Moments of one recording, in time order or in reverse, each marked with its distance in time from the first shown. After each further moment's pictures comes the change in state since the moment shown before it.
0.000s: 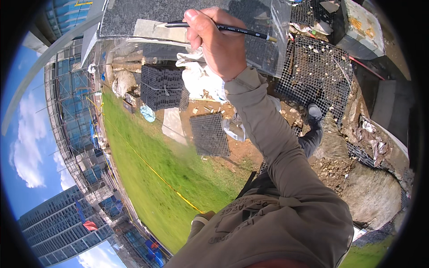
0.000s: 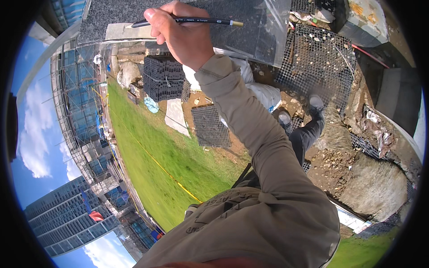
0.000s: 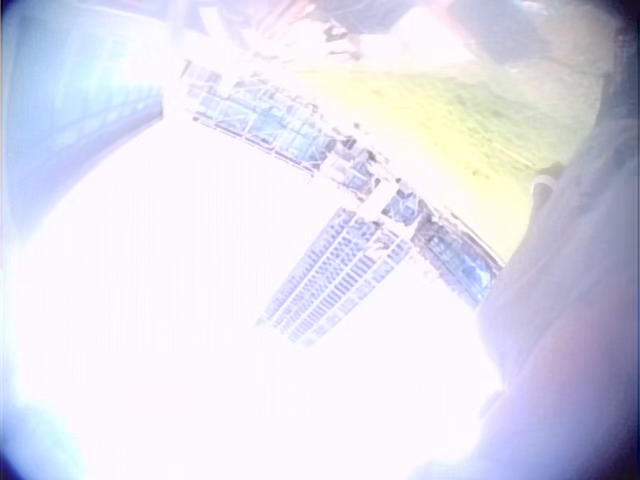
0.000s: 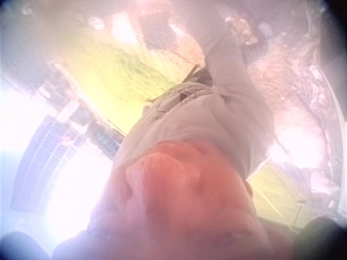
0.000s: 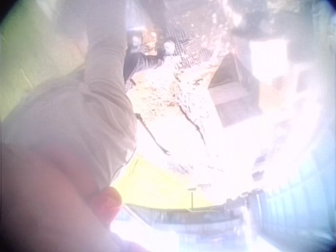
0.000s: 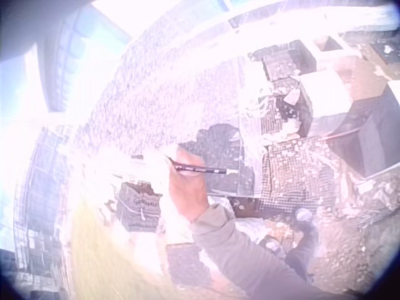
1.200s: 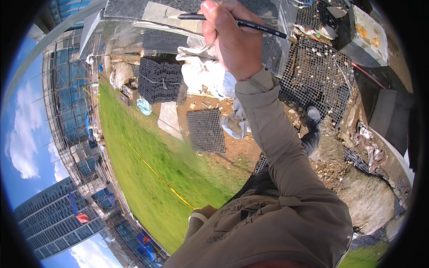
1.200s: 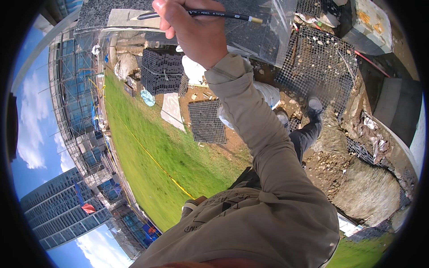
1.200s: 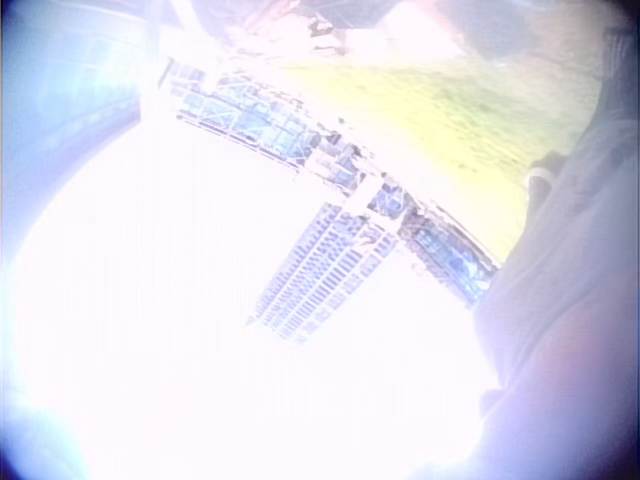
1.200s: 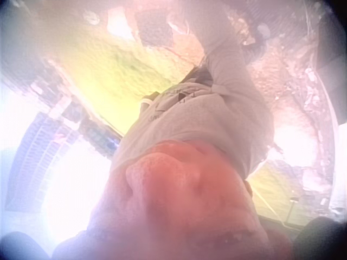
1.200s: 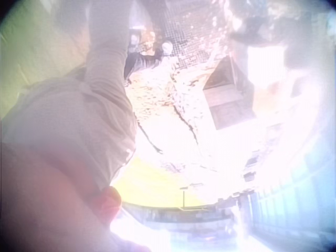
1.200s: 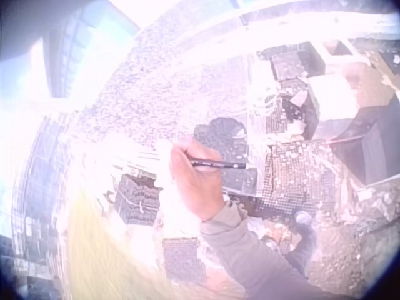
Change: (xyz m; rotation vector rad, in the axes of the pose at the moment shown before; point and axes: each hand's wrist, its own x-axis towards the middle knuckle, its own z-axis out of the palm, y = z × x) left_hand -0.004 0.031 0.002 -0.169 0.046 0.014; right_hand -0.002 -0.003 -0.004 -0.266 -0.072 -0.050
